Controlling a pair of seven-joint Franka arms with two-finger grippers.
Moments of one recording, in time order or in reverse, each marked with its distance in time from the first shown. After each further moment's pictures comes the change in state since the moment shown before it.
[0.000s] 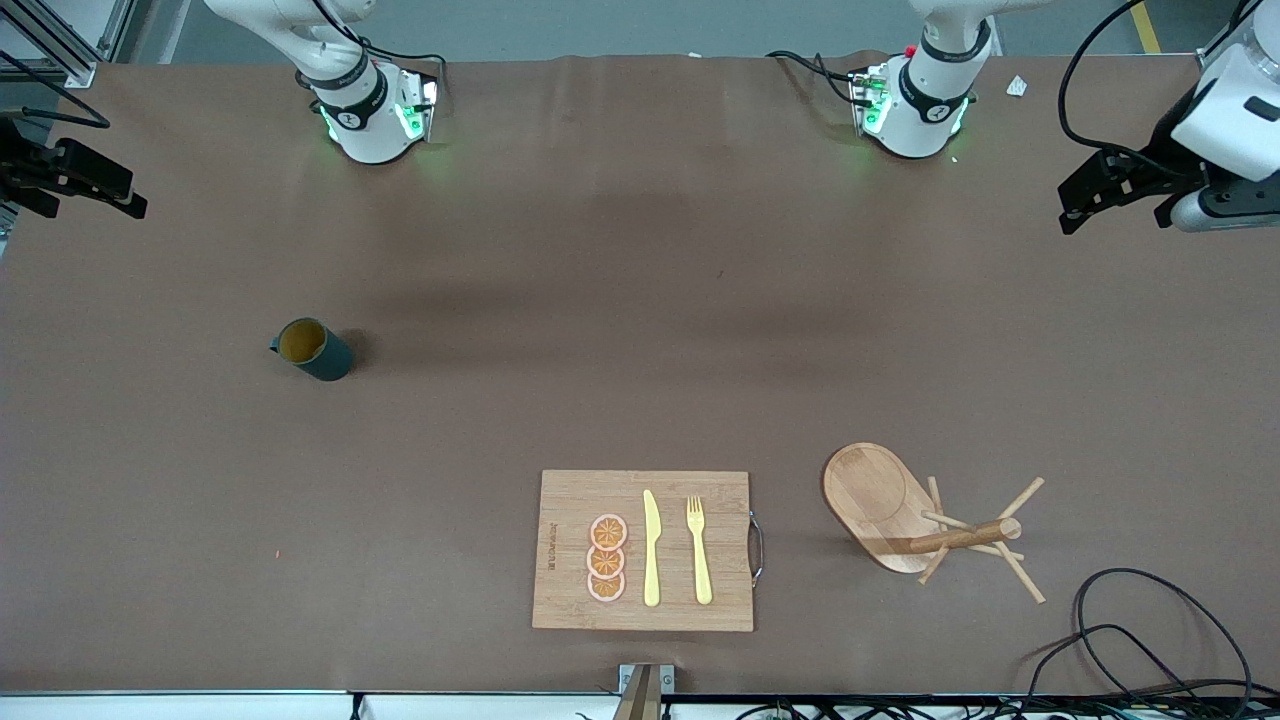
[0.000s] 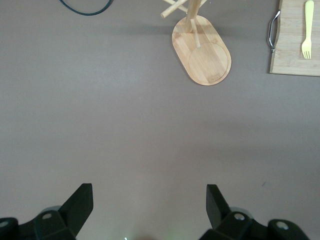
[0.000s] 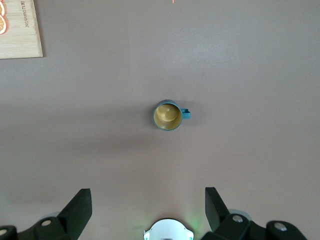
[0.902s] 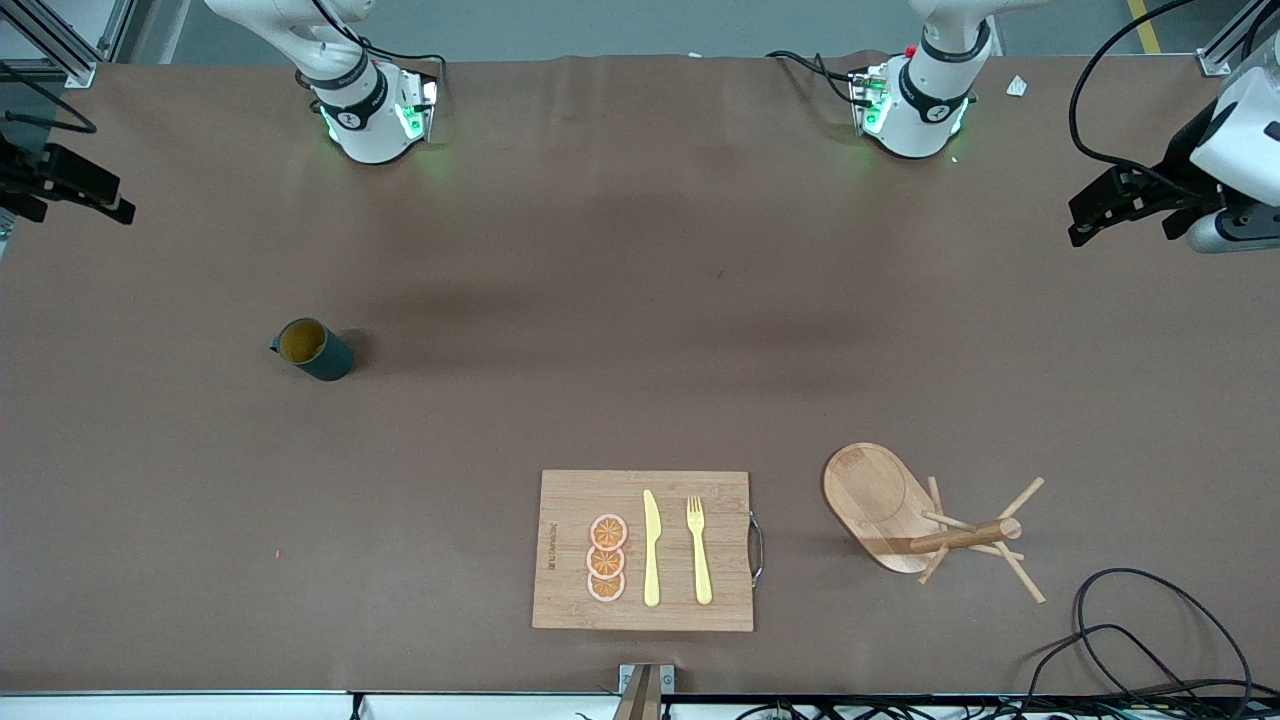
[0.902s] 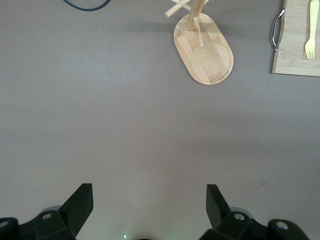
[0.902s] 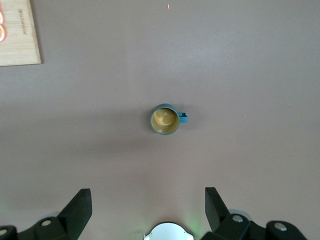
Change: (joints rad) left arm 0.004 0.042 0.005 0.030 0.000 -0.016 0.000; right arm -0.006 0.036 -0.014 0.019 0.000 0.008 0.000
